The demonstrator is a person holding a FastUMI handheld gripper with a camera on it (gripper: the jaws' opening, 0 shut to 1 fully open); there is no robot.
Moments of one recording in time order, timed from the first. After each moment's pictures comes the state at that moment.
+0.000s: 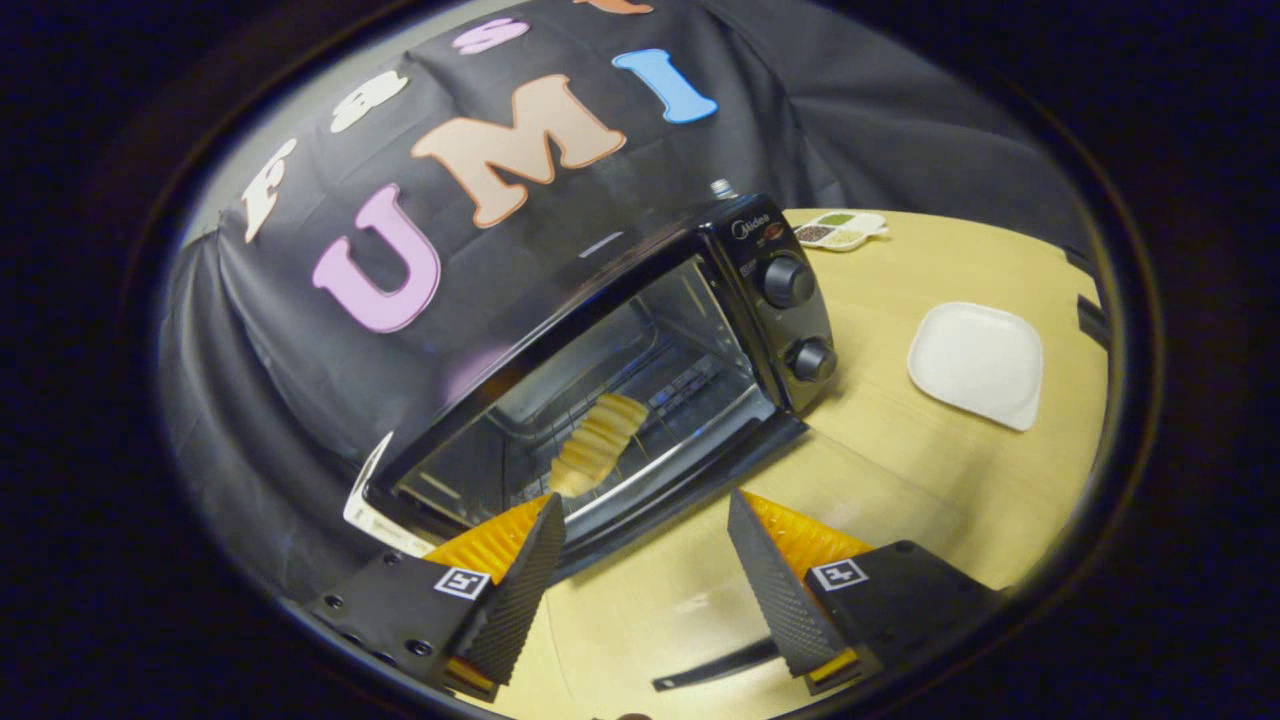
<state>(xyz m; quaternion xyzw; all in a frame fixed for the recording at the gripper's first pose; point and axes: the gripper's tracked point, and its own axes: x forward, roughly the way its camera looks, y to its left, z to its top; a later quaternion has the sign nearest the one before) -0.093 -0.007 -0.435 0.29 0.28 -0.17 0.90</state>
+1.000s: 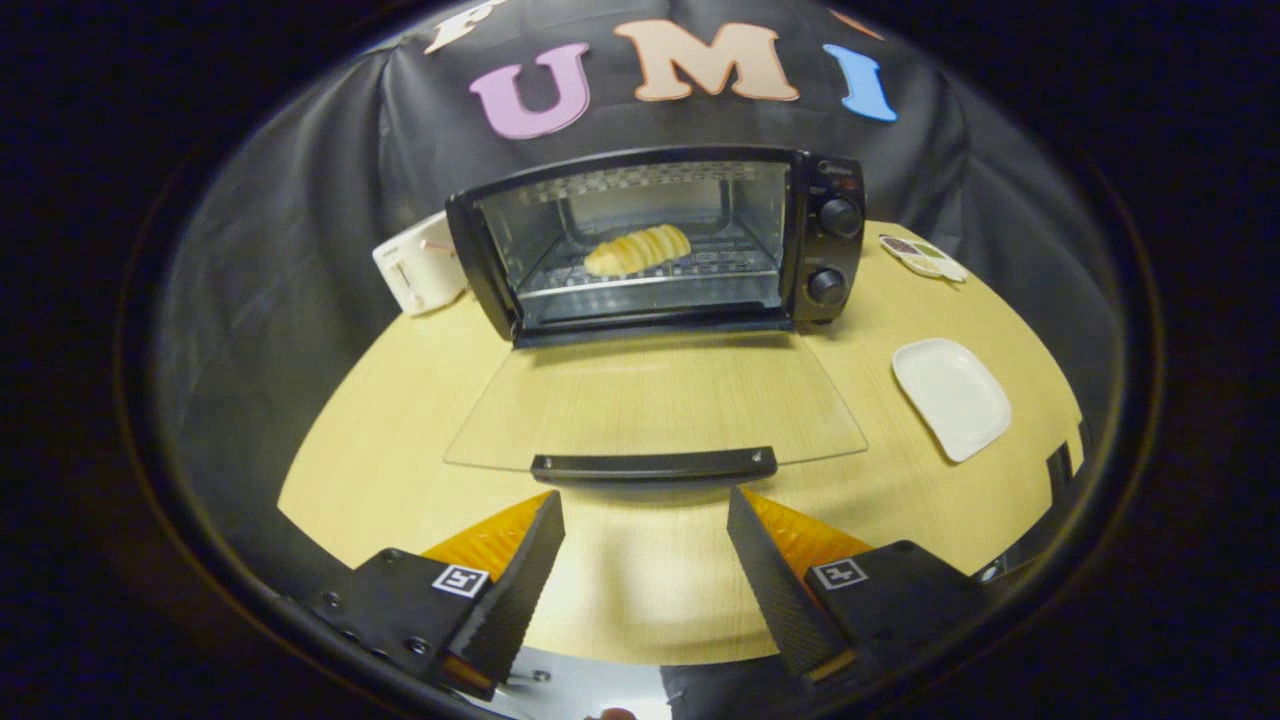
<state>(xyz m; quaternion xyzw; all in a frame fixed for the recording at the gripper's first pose) -0.226 0.010 -0.486 0.04 0.43 -0.02 0.90</state>
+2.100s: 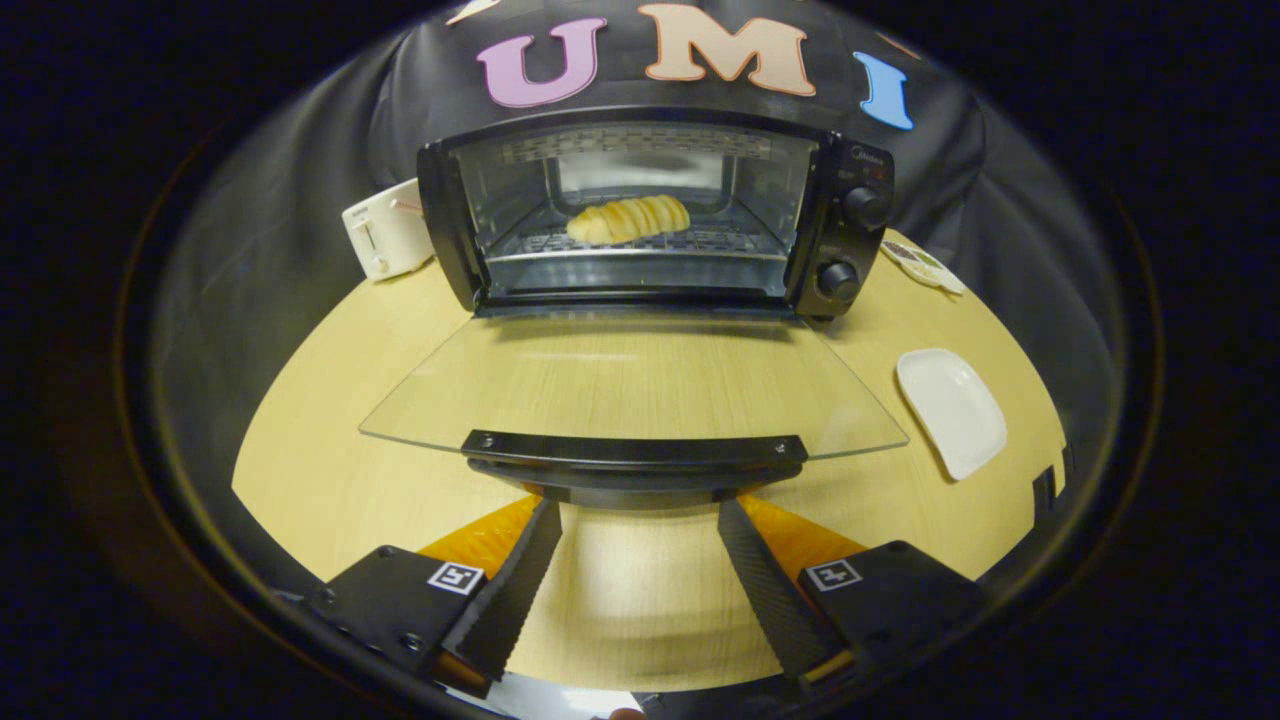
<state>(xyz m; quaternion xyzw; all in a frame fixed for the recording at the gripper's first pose) -0.200 0.008 -0.500 0.01 0.43 -0.04 0.90</state>
